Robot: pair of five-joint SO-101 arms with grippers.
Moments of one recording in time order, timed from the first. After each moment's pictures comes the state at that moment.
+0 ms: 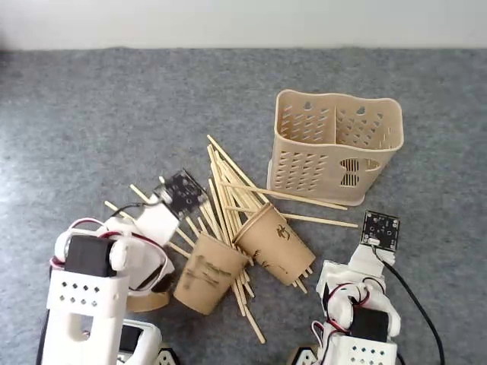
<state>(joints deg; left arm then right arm) 4.6 -51.7 44.4 99.3 -30.1 6.7 -103.4 95.5 74.7 -7.3</state>
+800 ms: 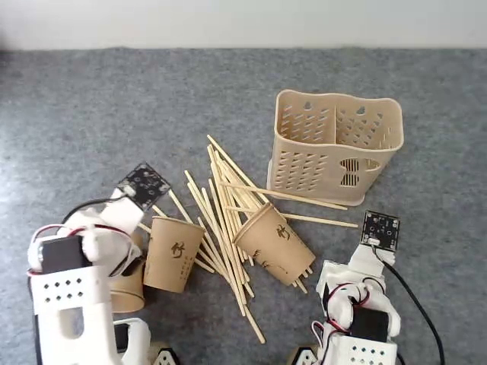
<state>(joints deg) -16.0 -51.7 49.1 86.8 -42.2 6.7 -103.4 95.5 74.7 -7.3</state>
